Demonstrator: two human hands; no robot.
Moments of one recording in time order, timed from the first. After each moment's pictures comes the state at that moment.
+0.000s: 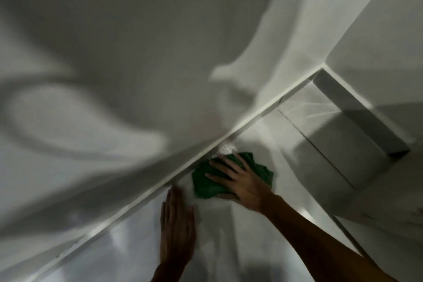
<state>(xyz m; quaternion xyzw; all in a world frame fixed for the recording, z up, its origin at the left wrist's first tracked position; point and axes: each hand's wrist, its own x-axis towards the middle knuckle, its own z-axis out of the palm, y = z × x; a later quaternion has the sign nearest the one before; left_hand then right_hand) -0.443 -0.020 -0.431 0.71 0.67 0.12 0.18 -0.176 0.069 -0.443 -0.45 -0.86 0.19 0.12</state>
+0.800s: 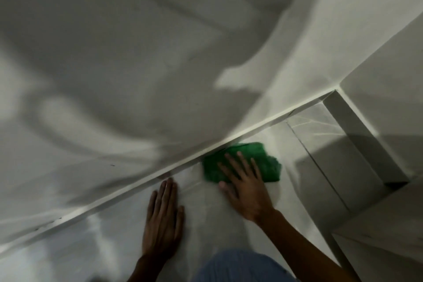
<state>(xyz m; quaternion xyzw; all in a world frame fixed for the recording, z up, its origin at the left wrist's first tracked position) -0.465 -0.022 -0.458 0.75 0.65 0.11 0.10 -0.174 0.058 -0.451 -0.58 -0.79 0.16 0.07</state>
